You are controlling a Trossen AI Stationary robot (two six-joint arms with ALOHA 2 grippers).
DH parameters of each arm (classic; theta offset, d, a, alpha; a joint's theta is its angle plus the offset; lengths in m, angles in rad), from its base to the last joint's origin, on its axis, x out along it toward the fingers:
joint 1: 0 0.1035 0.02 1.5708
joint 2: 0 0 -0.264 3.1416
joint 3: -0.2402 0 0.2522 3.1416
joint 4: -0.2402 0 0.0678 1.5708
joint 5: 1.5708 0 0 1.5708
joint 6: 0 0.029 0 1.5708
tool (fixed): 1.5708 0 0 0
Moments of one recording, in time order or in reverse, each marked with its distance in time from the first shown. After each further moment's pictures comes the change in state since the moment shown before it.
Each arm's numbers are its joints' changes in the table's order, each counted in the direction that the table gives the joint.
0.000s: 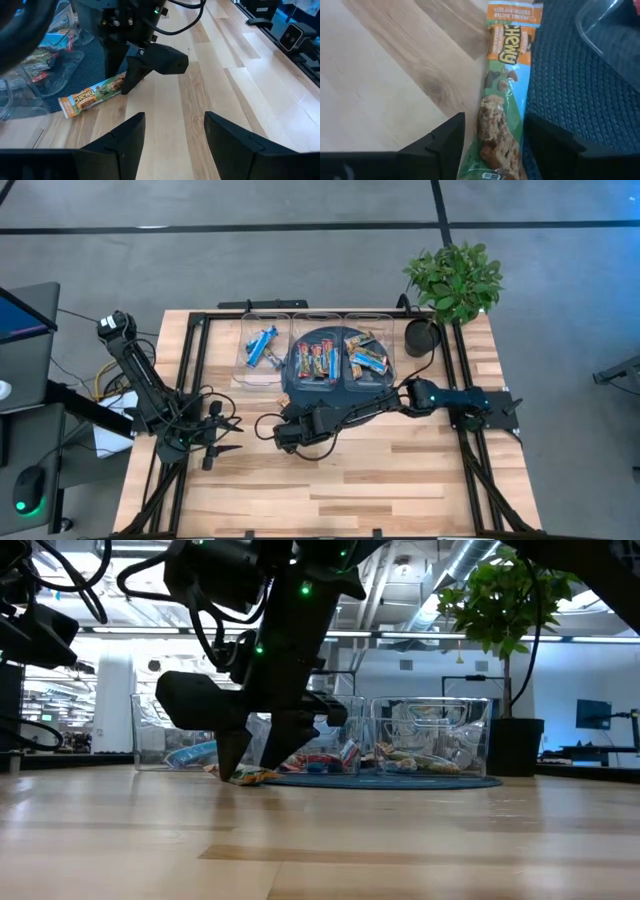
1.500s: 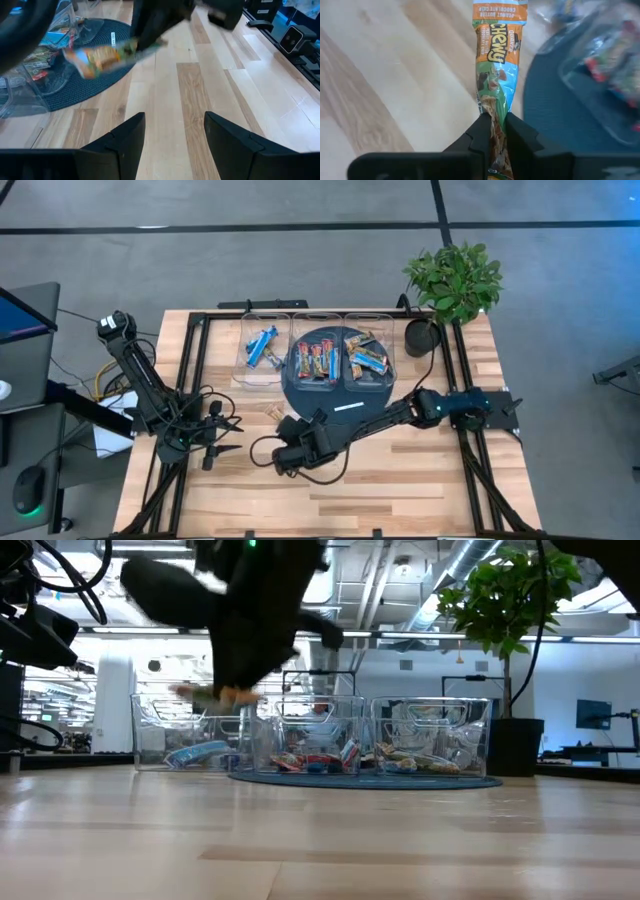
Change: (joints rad) left arm 0.000 0.000 0.000 0.000 -0.003 -0.015; right arm 0.125 0.008 -0.219 -0.192 0.175 -0.048
